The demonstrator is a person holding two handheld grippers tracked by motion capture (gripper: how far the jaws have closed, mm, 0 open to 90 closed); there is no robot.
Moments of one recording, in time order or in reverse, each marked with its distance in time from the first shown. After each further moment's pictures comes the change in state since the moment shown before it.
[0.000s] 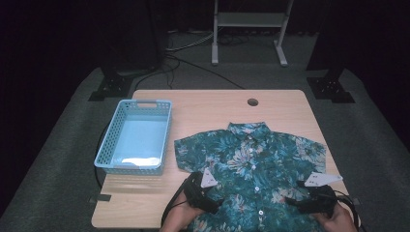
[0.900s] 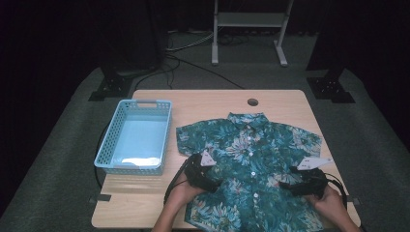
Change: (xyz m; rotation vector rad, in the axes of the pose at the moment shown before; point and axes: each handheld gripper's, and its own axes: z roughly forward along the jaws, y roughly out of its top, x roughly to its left) left arm 0.053 0.024 0.022 0.008 0.028 -0.029; right arm -0.033 0.030 0.029 -0.021 0.016 -0.019
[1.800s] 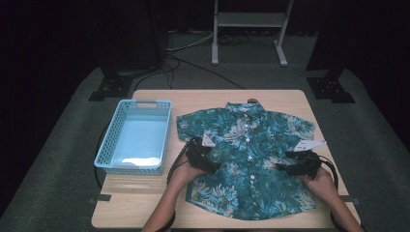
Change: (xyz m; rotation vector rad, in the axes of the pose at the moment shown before) left arm 0.044 0.025 0.021 0.027 0.021 -0.017; right arm -0.043 0.026 0.025 -0.031 -0.007 0.015
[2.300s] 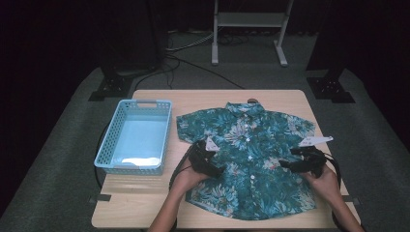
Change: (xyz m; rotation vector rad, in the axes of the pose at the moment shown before) left arm -0.028 0.006 -0.016 -0.025 -0.012 0.015; right arm -0.004 0.009 -0.018 -0.011 -0.017 0.099
